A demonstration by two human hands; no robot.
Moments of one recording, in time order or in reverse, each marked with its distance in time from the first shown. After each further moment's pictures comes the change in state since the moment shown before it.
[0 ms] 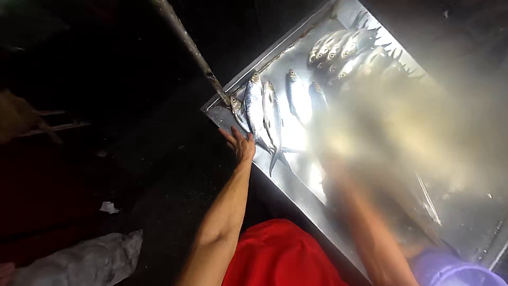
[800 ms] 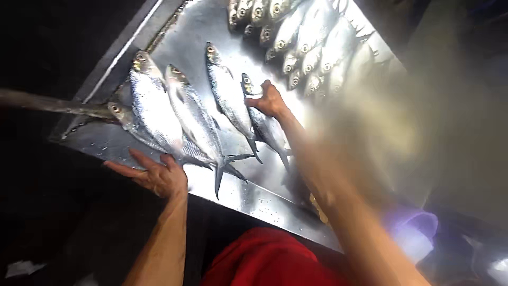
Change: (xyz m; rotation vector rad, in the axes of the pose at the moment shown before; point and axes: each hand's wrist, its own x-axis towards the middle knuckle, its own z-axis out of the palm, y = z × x) left_hand 0.000 -0.003 0.026 0.137 0.140 0.055; right_hand 0.194 -0.011 -0.028 0.027 -0.036 0.125
